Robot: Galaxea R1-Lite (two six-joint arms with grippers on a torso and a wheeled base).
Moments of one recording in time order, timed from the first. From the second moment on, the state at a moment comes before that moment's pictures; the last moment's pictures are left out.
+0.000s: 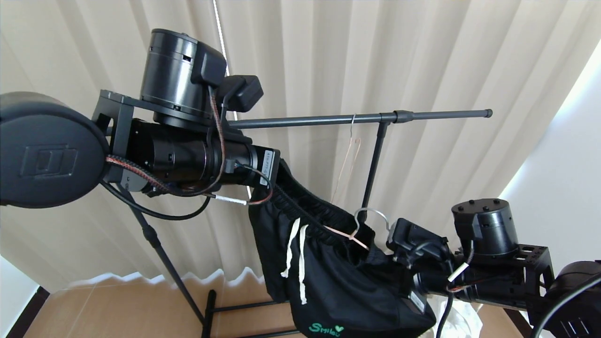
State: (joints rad) left arm -0.65 1.71 -1.37 0.16 0.12 -0.08; right arm 0.52 1.75 -0.56 -0.57 0.25 -0.43
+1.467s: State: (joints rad) left arm -0.86 1.74 -1.13 0.11 0.13 -0.26; right arm 0.52 1.77 -0.57 -0.94 0.33 -0.13
